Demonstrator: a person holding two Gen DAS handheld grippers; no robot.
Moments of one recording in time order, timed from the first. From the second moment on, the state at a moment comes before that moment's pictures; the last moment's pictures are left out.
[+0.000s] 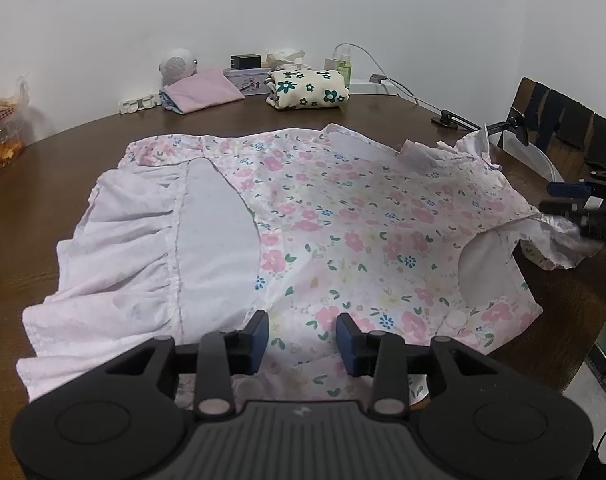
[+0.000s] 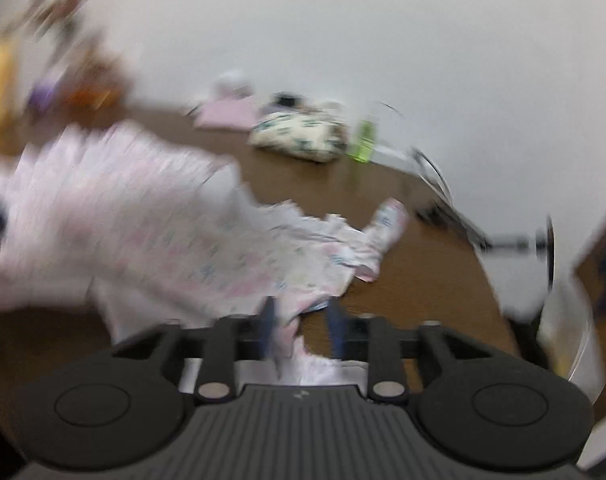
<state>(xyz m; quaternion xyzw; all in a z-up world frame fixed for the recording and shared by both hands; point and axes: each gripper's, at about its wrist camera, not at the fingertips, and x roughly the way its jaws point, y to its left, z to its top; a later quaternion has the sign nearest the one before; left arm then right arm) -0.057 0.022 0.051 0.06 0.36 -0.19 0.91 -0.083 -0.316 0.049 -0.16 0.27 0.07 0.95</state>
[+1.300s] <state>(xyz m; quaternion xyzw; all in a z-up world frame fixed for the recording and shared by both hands) -0.056 0.028 0.048 0.07 0.35 -0.21 0.91 -0.074 -0.301 0.051 -0.07 0.36 -0.08 0.93</state>
